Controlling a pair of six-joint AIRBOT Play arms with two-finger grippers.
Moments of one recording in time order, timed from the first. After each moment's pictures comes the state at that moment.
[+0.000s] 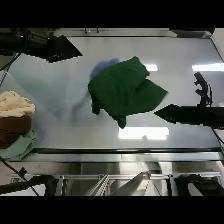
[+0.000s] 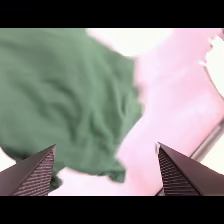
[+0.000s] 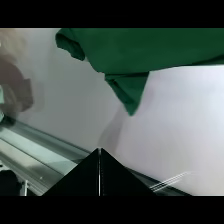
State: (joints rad) left arm -0.04 -1.45 1.75 0.78 -1.37 -1.26; right arm 0.00 -0.77 0.72 -0.71 1.14 1.36
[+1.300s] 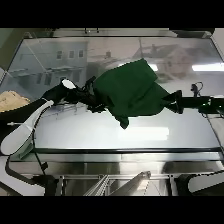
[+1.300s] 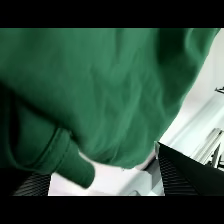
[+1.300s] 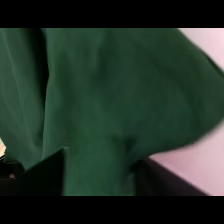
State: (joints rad) left arm -0.29 -1.78 1.28 0.59 -1.09 -1.24; right arm -0.38 -1.78 1.06 -0.43 1.13 1.08
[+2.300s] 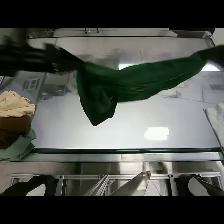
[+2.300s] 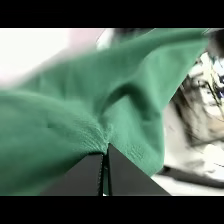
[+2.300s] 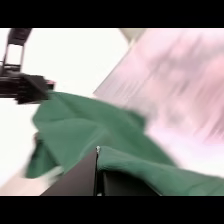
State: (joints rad) left arm -0.02 -1.15 1.45 0.35 -1.41 -1.18; right arm -0.43 -0.96 1.27 -0.11 1.50 0.87
